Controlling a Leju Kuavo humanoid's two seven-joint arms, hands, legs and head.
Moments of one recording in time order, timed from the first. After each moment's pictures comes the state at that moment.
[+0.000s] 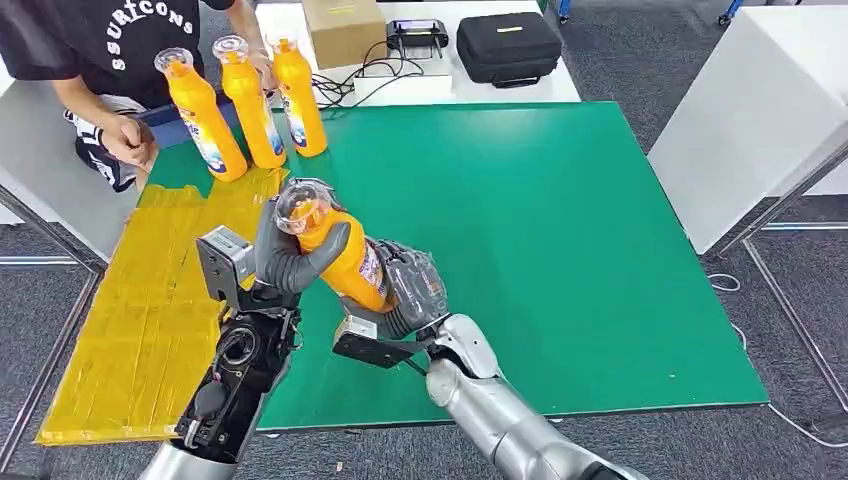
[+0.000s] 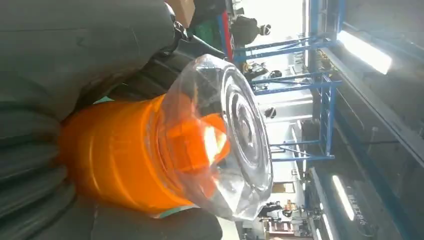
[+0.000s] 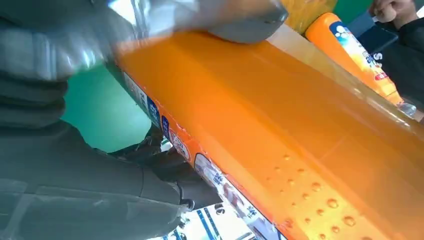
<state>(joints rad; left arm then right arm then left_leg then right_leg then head) -0.34 -0.16 -0.31 -1.39 -0.04 -0.02 -0.44 -0.55 0.33 0.65 -0.65 0.70 -0.64 -0.41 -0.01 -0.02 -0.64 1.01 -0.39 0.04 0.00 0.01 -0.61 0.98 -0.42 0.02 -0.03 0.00</state>
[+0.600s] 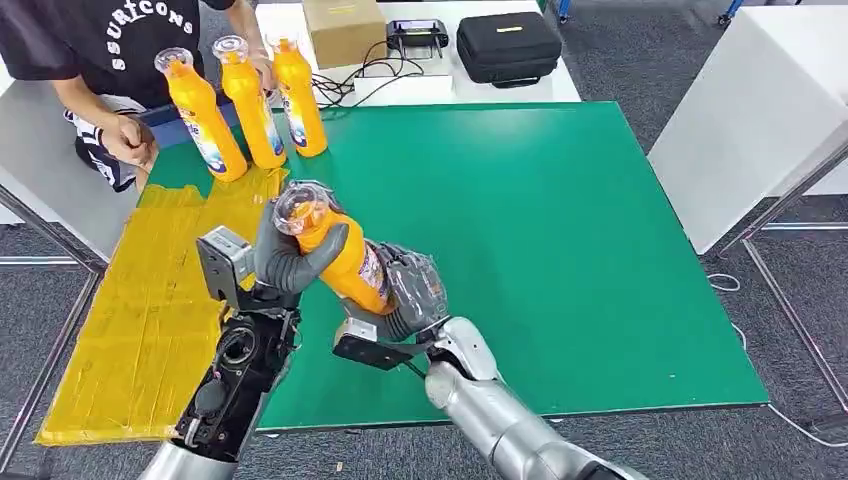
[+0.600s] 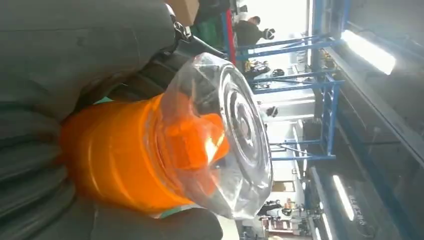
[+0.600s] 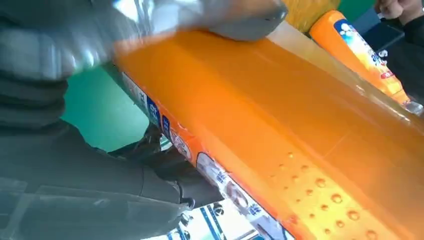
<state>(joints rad) -0.33 -0.16 -0.30 -1.37 -0.02 -0.02 -0.46 -0.55 0.33 0.65 -0.62 0.70 -0.68 -0.42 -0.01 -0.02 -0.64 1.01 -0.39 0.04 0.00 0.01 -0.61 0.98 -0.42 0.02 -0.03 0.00</state>
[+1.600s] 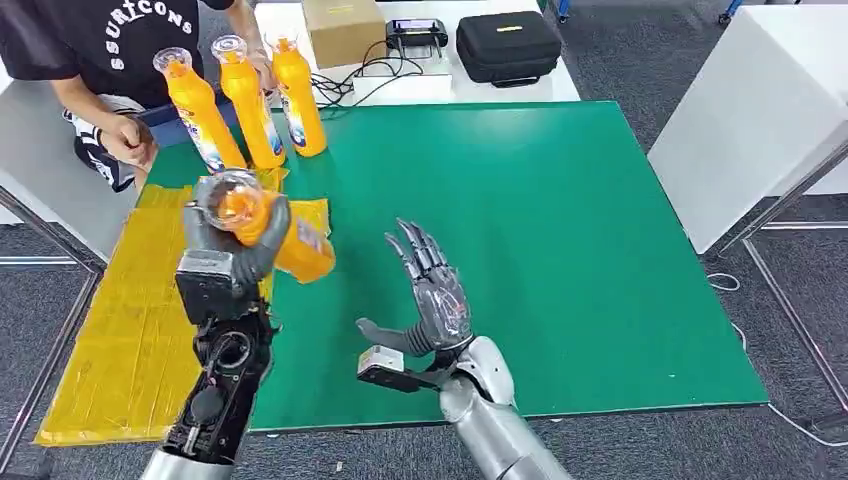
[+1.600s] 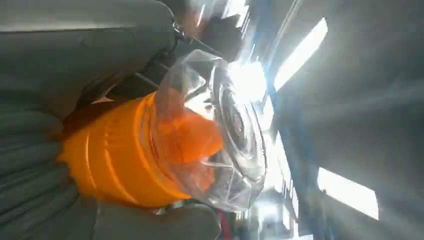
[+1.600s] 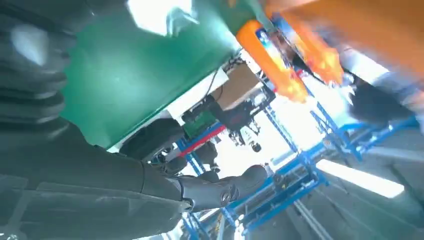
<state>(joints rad) -0.31 -0.18 -0.21 -1.46 -0.39 0.56 -0.58 -0.37 0.36 0.32 -0.82 0.86 -0.70 -0.65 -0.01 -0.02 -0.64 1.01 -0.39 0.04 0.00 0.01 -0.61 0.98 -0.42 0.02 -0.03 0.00</state>
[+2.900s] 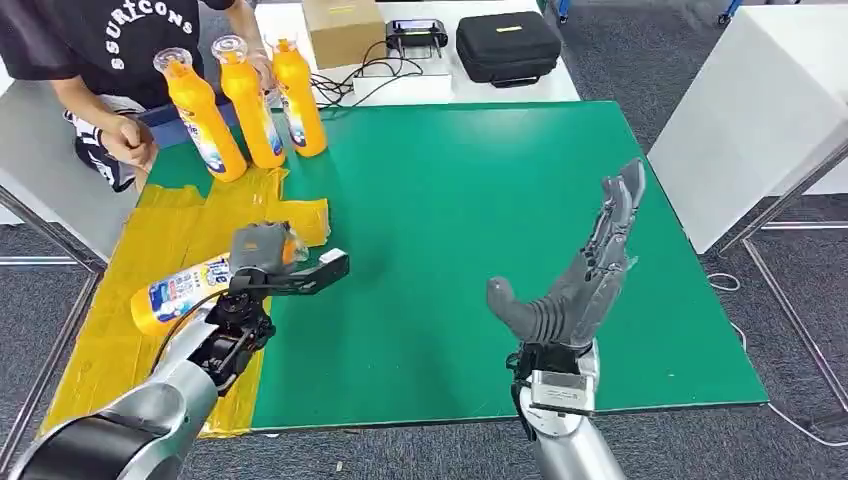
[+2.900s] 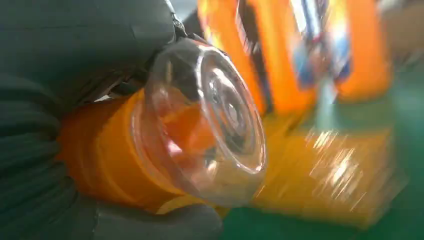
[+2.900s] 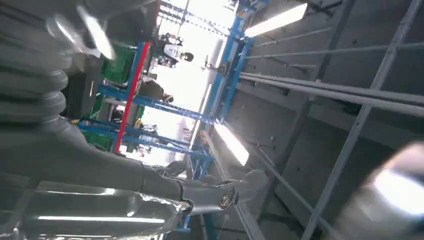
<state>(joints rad) -0.70 -0.07 -0.23 -0.46 -1.55 0.29 0.26 -0.21 0.15 0.44 -1.65 0.28 -0.70 -0.67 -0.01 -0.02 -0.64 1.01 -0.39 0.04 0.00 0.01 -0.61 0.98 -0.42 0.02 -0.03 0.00</state>
